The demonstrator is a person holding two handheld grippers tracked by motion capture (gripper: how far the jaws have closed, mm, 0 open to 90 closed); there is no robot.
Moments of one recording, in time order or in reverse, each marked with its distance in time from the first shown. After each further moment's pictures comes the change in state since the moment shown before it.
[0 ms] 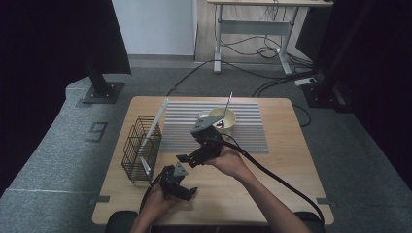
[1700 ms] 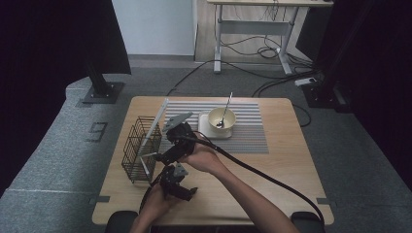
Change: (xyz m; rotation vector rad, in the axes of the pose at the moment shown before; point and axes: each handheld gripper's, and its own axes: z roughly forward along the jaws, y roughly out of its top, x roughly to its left) left arm 0.000 0.000 0.000 -0.001 0.001 -0.001; right arm 0.012 0.033 0.060 0.041 -0.007 -0.042
